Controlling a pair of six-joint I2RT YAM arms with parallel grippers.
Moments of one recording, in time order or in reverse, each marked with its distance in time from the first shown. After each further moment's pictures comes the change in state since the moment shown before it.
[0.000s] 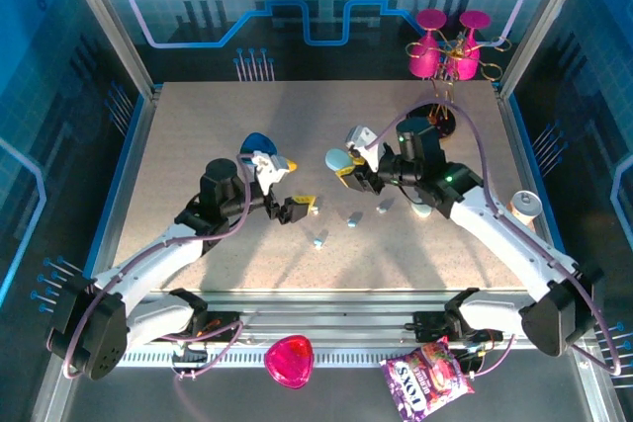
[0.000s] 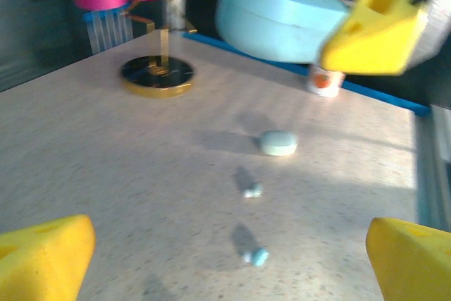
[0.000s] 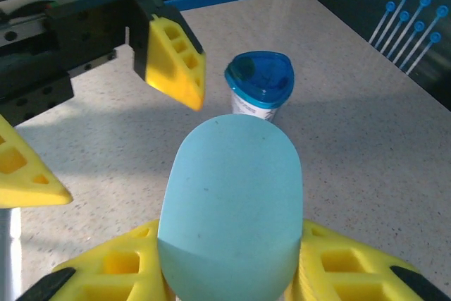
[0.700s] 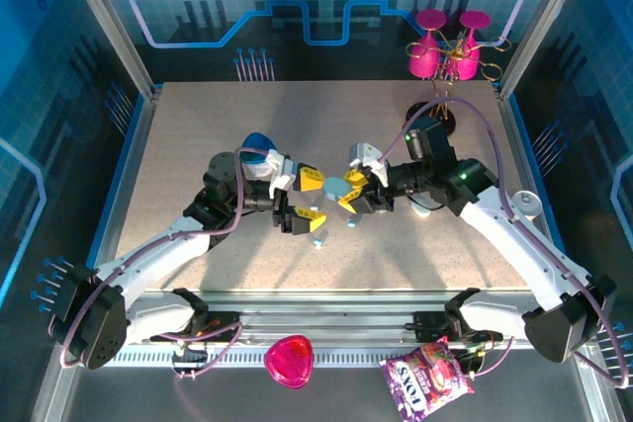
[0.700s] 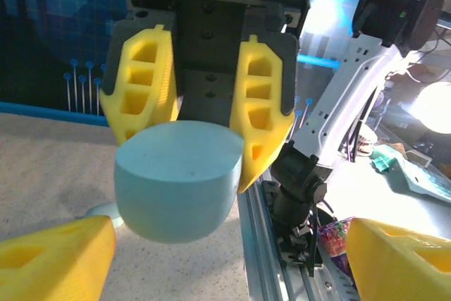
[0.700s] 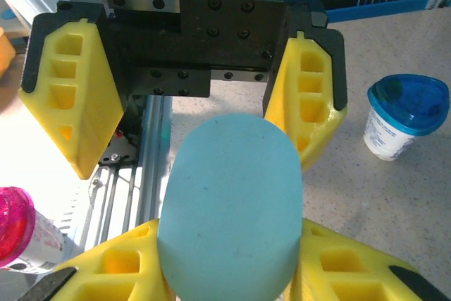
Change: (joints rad) left arm -0.092 0.053 0.094 0.197 0.396 -0.216; right arm -0.002 -0.032 0.091 -0.277 -0.356 -0.115
